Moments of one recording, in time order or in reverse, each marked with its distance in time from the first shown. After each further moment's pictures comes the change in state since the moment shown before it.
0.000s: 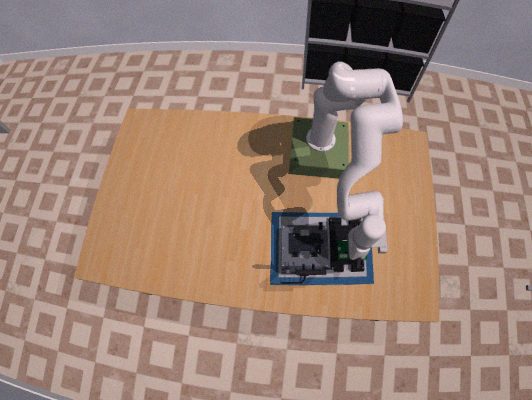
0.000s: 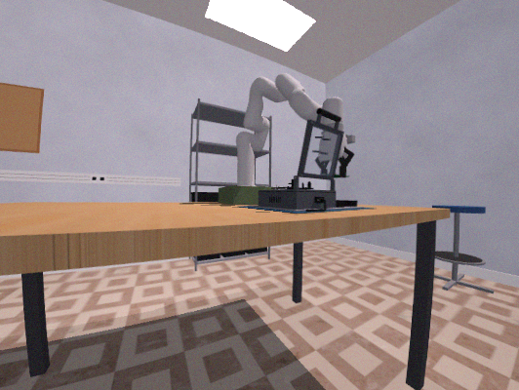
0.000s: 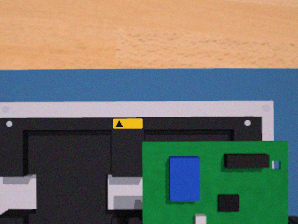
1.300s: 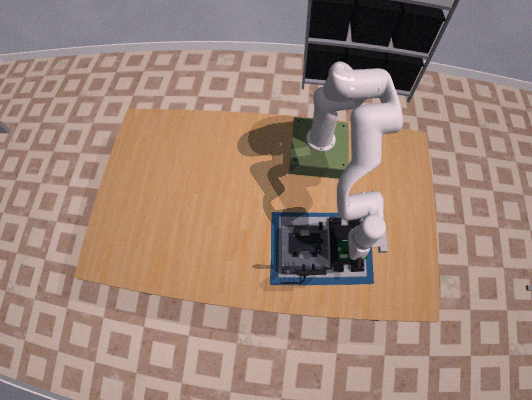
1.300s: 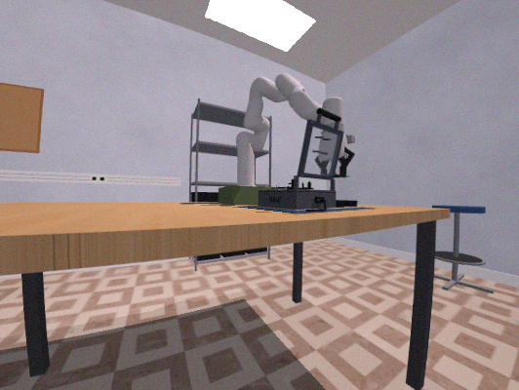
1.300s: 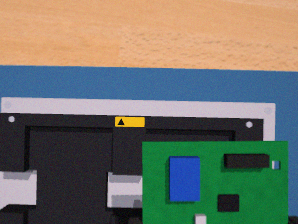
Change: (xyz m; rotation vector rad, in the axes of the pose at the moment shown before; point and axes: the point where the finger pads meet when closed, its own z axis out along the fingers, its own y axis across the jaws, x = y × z) arm 0.000 0.000 -0.001 0.000 0.000 -0.027
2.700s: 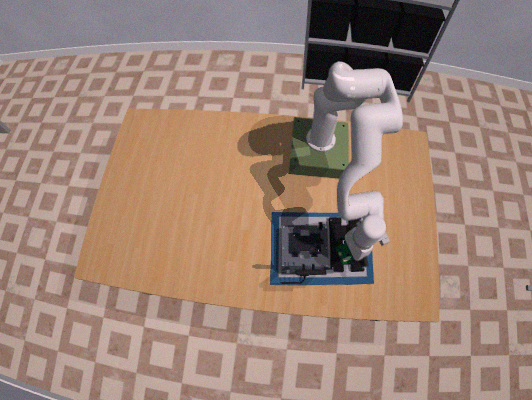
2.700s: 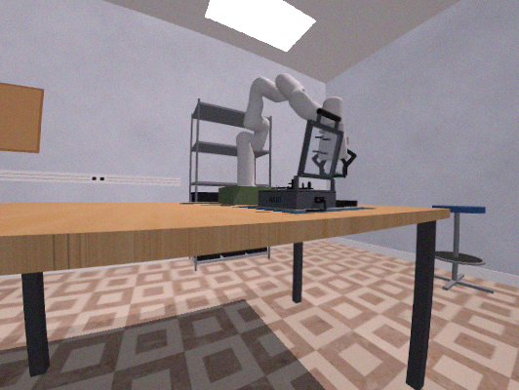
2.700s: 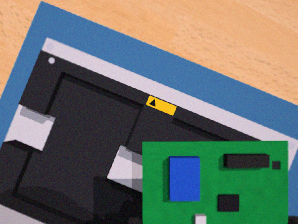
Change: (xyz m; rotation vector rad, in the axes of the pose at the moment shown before) arm 0.000 0.000 0.000 0.000 0.000 -0.368
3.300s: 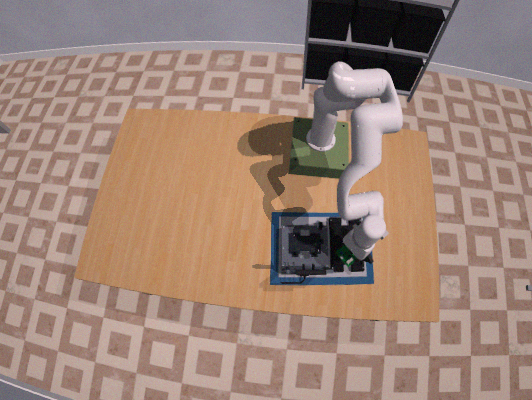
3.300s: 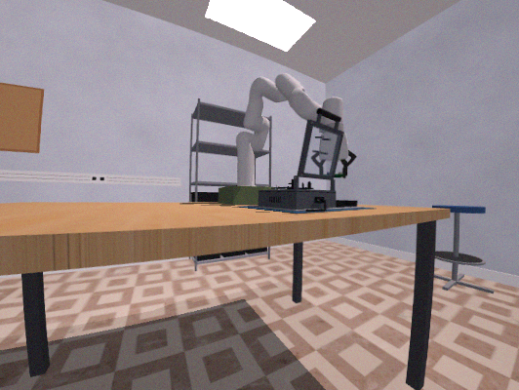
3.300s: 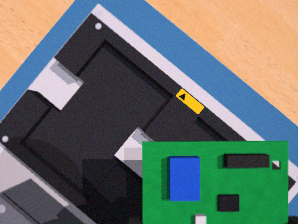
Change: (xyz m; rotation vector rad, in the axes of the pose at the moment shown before) arm 0.000 0.000 0.000 0.000 0.000 -0.301
